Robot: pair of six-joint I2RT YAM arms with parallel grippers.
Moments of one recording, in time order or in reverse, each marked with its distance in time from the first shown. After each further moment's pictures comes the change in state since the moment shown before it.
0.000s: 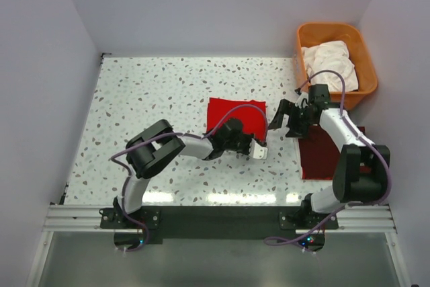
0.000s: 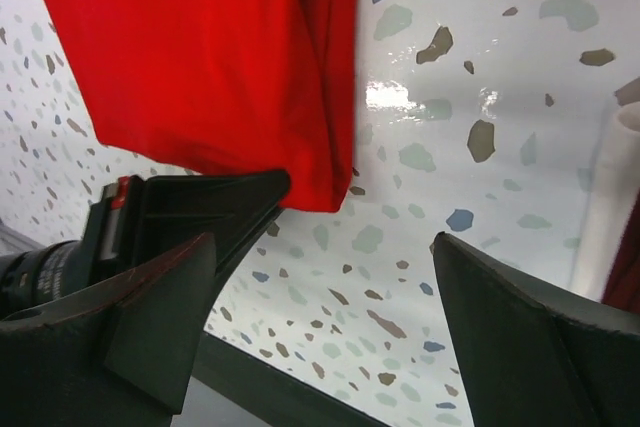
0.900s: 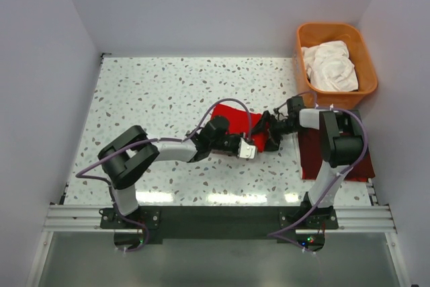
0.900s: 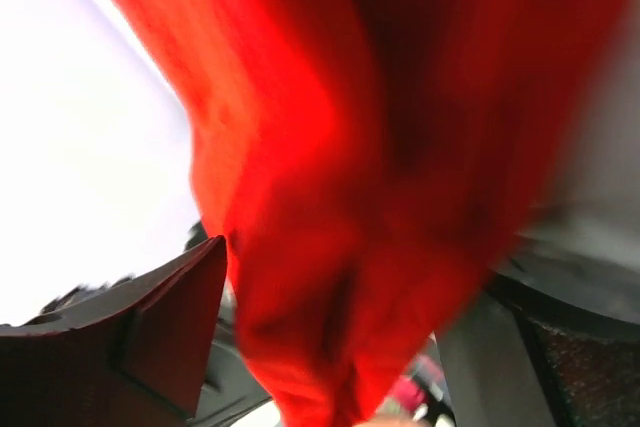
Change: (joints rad) left arm 0.032 -0.252 -0.163 -0.014 0.182 -0.132; right arm 0.097 0.384 -0.061 0.231 -0.384 0.373
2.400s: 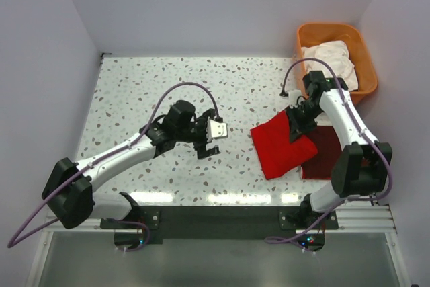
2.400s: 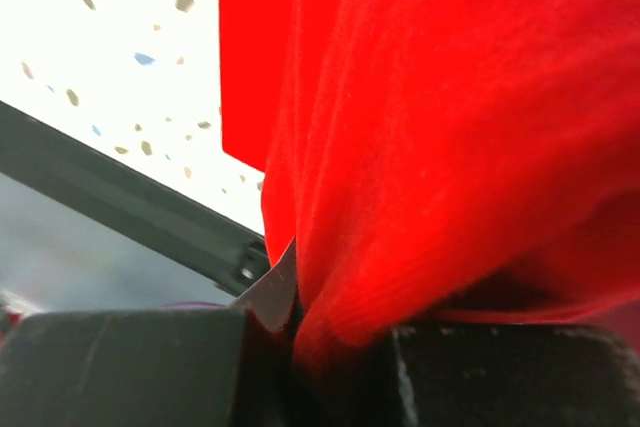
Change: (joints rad) left arm 0.190 -0.497 -0.025 -0.655 -0.047 -0.142; right arm -0.015 -0.278 0.415 -0.873 0.542 -0.937
